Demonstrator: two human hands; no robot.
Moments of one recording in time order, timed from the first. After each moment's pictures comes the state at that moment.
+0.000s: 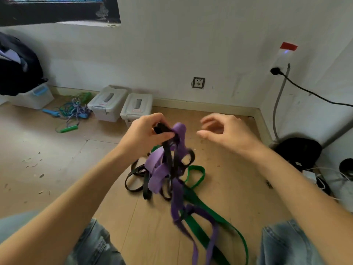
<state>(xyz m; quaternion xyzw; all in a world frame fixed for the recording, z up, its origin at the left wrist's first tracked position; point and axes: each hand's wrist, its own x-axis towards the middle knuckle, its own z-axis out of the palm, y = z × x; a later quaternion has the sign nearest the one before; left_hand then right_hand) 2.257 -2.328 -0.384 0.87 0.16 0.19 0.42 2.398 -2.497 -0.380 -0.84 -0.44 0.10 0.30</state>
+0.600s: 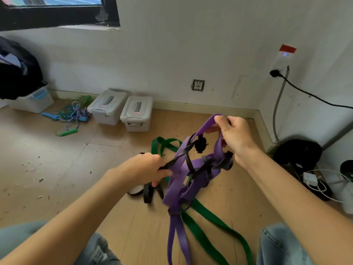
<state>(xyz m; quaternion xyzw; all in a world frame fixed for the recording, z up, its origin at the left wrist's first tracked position) 2.254 -2.327 -0.425 0.97 0.11 -0.15 0.16 2.402 -2.479 -0.392 -0.80 -0.19 0.12 0.56</state>
